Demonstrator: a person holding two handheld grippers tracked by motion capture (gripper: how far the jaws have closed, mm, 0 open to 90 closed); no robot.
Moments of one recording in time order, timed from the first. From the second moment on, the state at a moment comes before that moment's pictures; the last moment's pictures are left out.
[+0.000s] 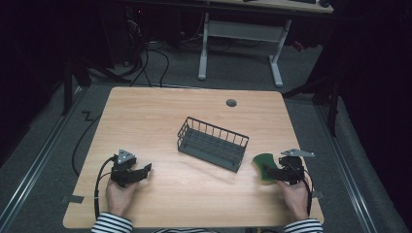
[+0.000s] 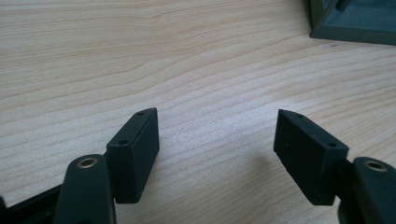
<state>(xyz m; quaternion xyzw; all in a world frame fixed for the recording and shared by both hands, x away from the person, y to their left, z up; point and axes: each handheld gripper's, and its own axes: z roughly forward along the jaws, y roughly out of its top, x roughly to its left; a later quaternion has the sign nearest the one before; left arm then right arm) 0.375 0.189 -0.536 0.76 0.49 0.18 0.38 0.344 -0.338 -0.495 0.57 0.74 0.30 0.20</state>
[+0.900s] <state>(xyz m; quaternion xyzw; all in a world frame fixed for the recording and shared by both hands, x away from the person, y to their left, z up) 0.377 0.192 -0.536 0.75 0.50 0.16 0.39 0.350 -0.333 -0.506 0.60 0.73 0.29 0.18</state>
